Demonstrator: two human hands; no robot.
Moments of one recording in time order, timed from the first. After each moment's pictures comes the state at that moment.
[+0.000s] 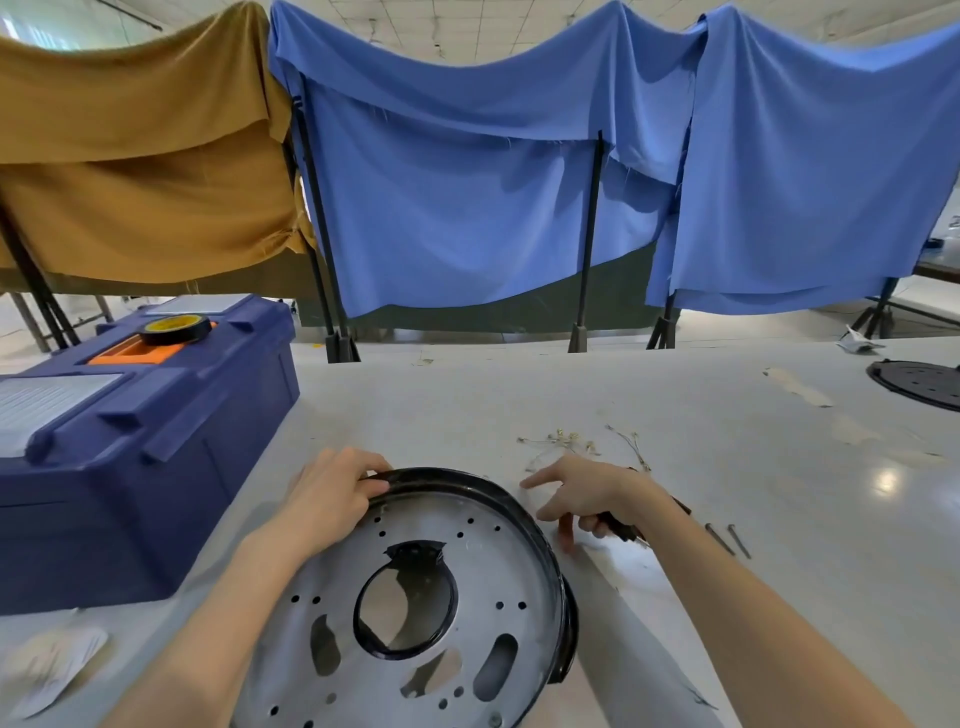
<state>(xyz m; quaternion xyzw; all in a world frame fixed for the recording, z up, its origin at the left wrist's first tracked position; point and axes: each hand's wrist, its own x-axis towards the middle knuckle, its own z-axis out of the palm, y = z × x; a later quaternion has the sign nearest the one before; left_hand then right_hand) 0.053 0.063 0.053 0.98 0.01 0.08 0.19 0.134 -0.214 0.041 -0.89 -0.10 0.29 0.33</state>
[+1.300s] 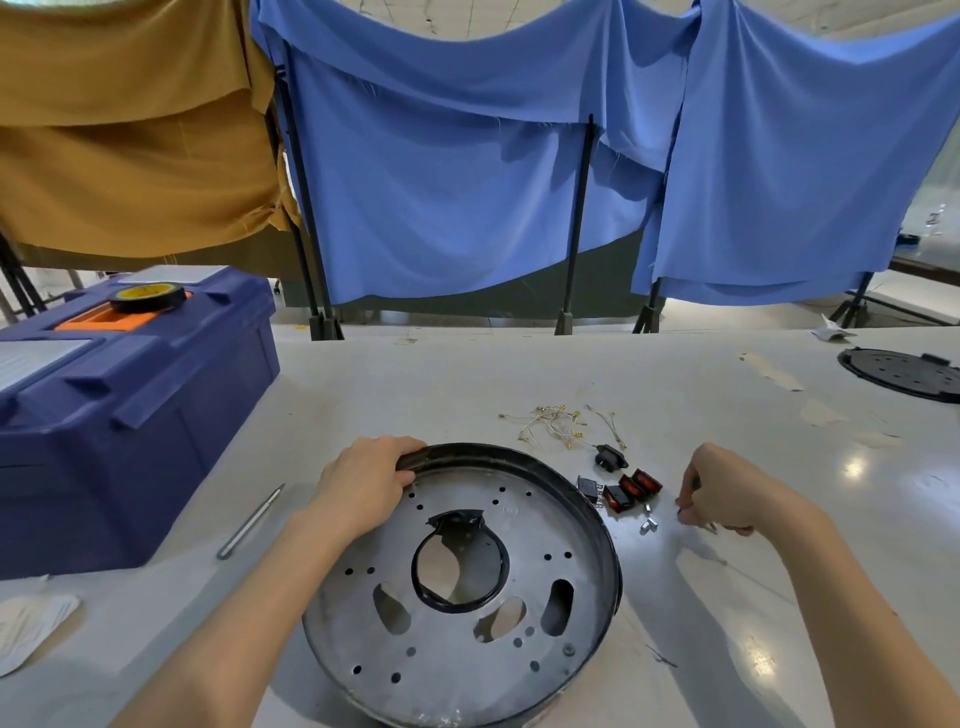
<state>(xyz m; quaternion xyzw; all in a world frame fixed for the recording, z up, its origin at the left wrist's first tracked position) 0.058 0.015 0.034 0.98 0.00 0.06 0.17 0.097 -0.343 0.049 -0.98 0.03 0.12 0.17</state>
